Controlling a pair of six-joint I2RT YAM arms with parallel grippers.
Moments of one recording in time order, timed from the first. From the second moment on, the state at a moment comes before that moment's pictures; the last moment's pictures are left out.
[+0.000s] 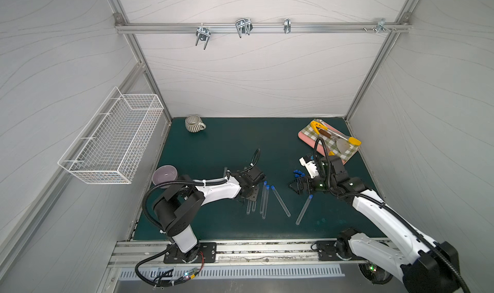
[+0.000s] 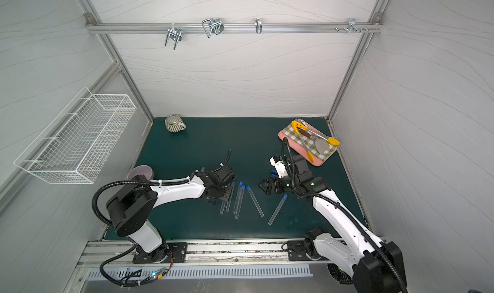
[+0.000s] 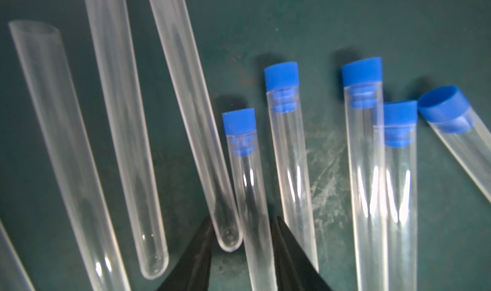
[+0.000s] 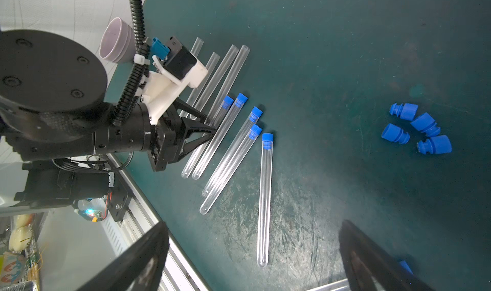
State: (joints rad) left arm -0.83 1.67 0.90 -0.48 -0.15 -0.51; right arm 0.45 0.98 0.70 -0.55 -0.49 0.19
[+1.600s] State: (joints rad) left arm -0.90 1.56 0.83 -0.51 -0.14 -0.56; right arm 0.45 0.99 0.70 -0.55 -0.51 0.19
